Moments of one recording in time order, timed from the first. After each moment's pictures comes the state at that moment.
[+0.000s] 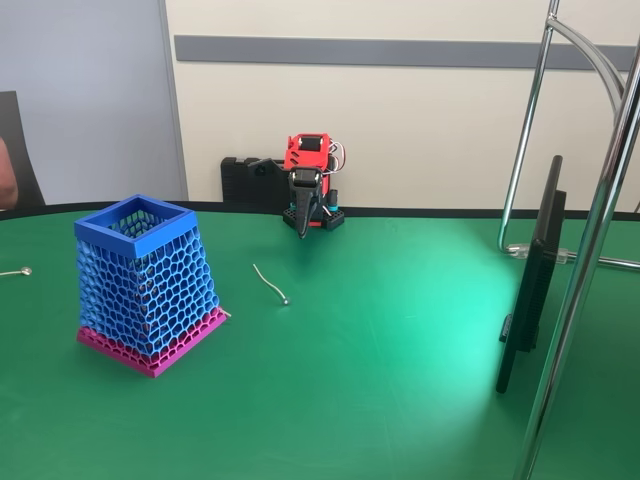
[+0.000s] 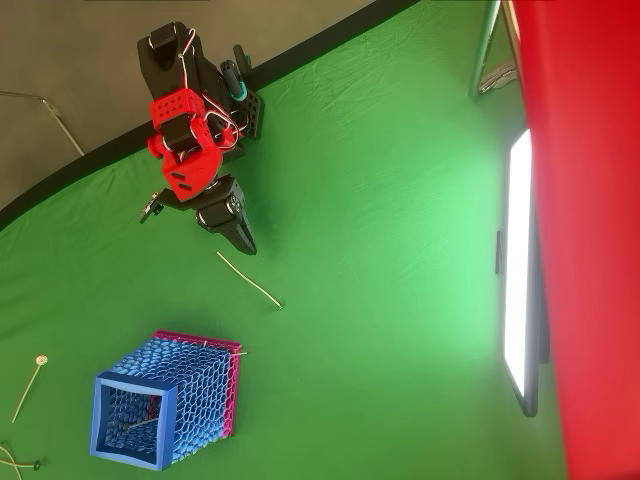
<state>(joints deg) 4.1 190.1 176.2 49.1 -1.1</state>
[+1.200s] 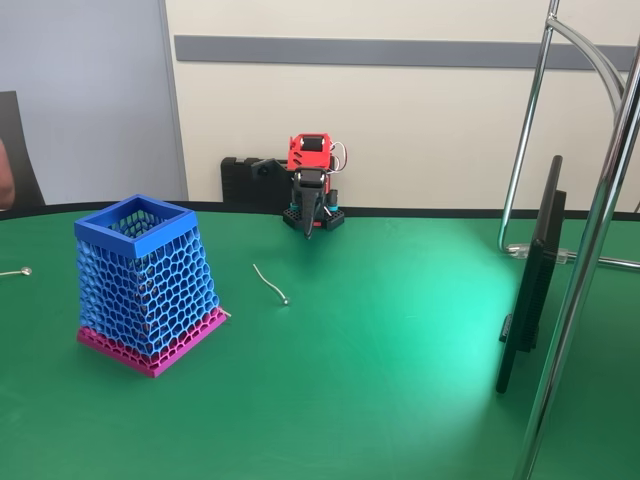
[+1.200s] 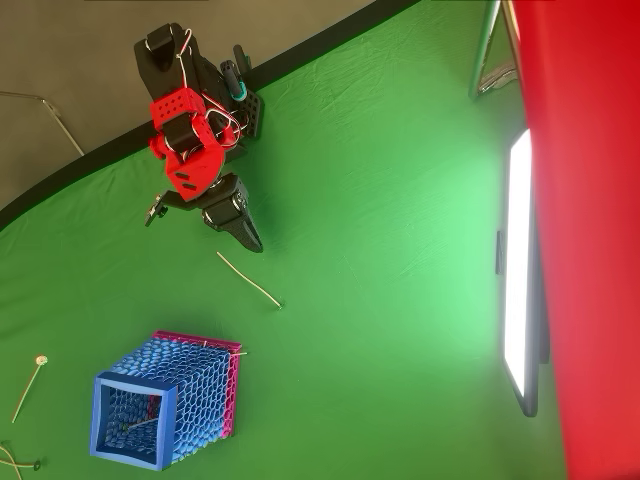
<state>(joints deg) 1.1 187.3 176.0 46.9 -3.5</state>
